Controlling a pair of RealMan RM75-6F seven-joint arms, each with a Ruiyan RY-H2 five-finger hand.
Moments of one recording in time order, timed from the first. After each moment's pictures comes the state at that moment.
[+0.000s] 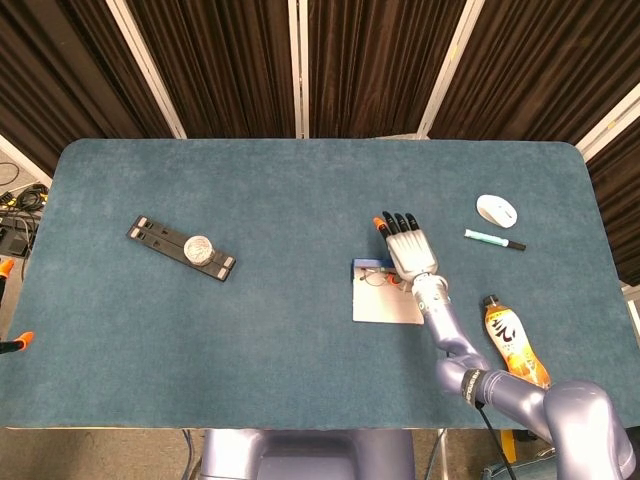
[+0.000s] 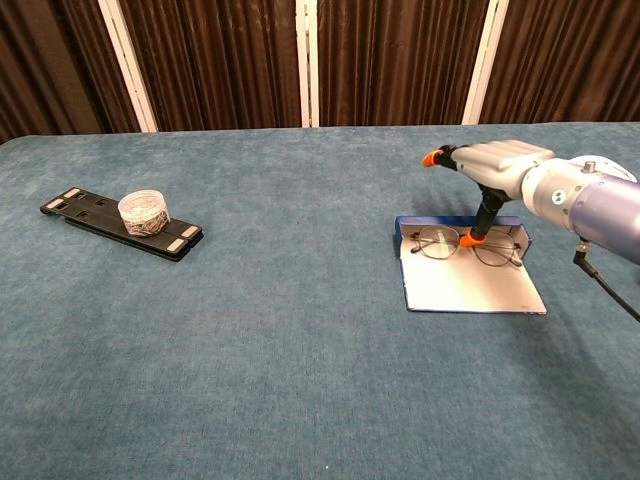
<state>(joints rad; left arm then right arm) -0.15 -1.06 -0.11 -1.65 1.19 1.35 0.25 0.86 -1.77 0.23 -0.96 -1.00 0.85 -0.38</state>
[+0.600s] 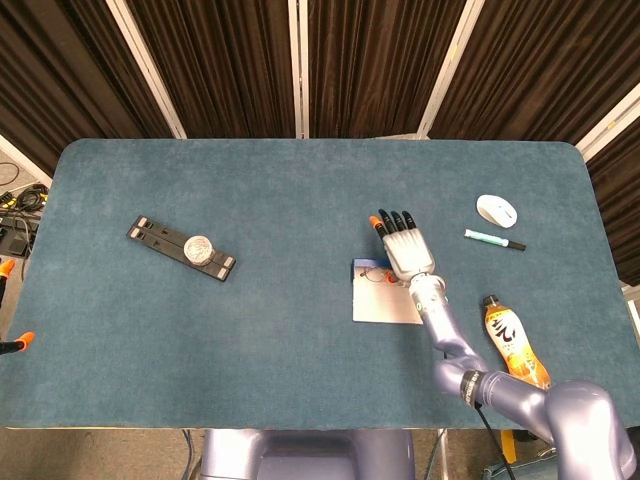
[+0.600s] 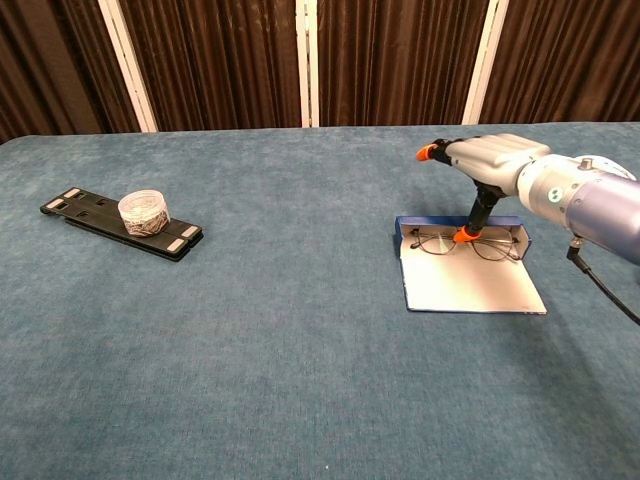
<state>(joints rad) -0.15 -1.05 -0.10 -1.65 1.19 1.35 0.25 0.84 -1.75 0.24 -1.02 -1.03 0.88 -0.40</state>
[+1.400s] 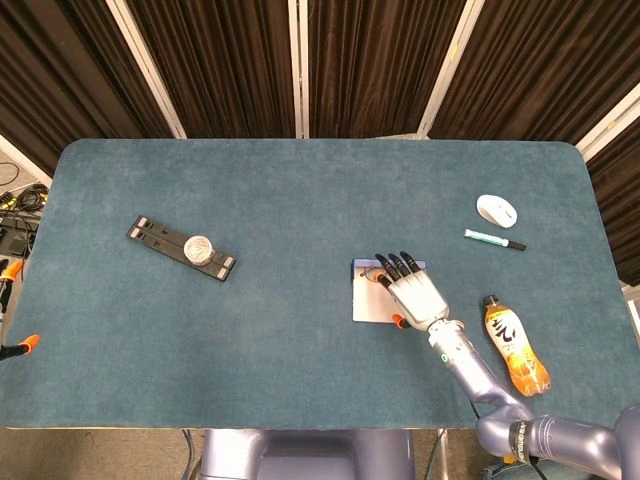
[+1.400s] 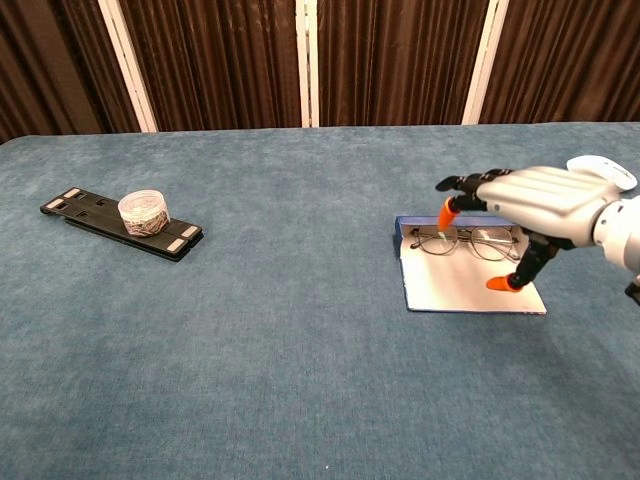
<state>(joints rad) -0.14 -1.04 -0.08 -1.67 1.25 1.38 0.24 0.68 -1.54 0.06 -1.41 -1.26 1.01 -0.38</state>
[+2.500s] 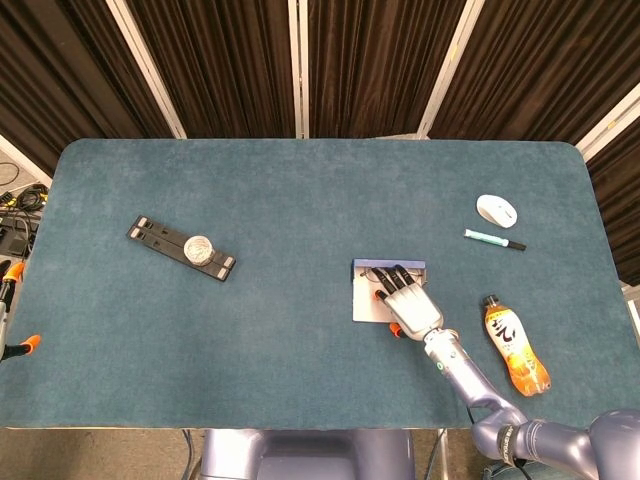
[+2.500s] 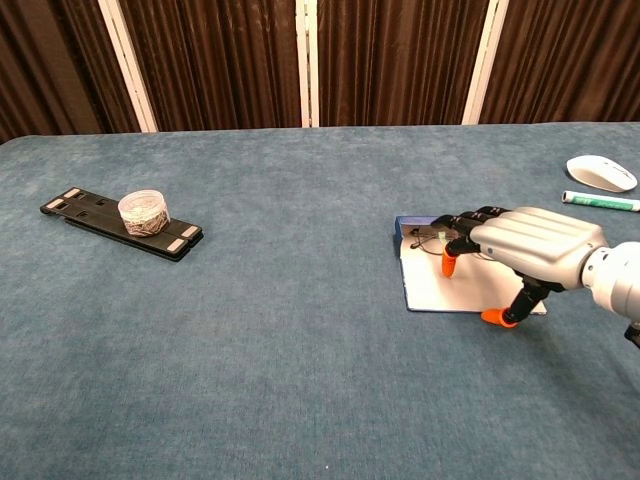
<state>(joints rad) -0.15 -1.06 -0.09 -1.66 1.22 1.37 0.28 0.65 -1.64 0.03 -1.23 -1.36 0.99 -0.30</state>
